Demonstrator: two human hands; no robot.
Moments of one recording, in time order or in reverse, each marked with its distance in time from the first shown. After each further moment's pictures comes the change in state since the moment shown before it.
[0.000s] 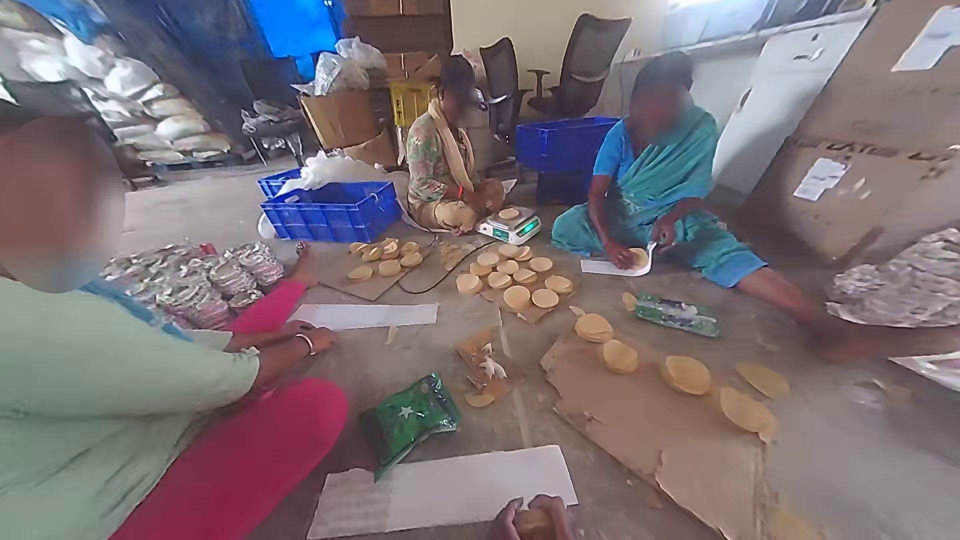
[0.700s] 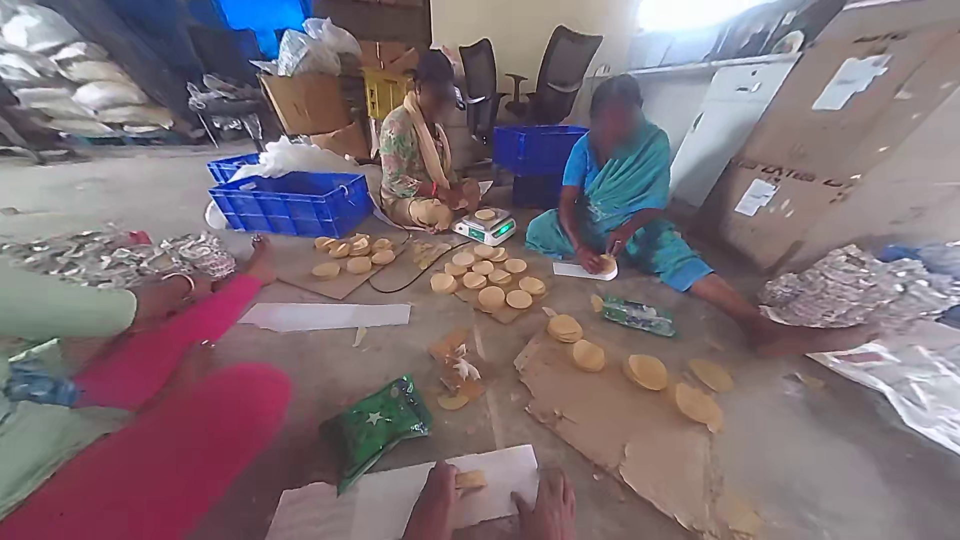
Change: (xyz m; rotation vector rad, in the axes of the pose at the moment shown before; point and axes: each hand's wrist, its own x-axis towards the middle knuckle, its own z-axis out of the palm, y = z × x) left_hand 0.092 -0.002 -0.075 0.711 -0.291 0.056; right_hand 0.034 0.015 -0.013 -0.755 0.201 0.424
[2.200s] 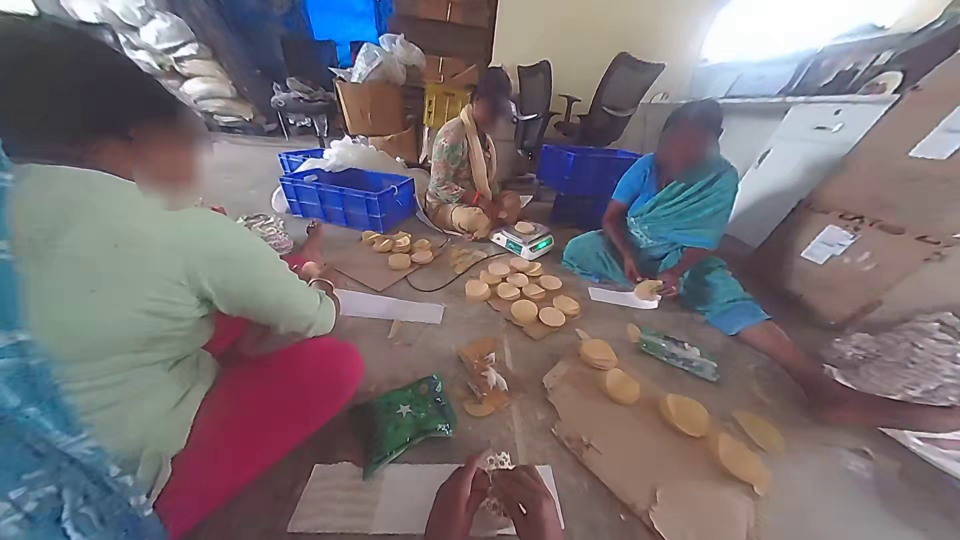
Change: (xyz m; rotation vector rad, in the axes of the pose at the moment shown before) left_hand 0.006 -0.016 -0.003 -0.398 0.147 0.144; right_hand 0.029 -0.043 0.015 0.400 0.061 -0.848
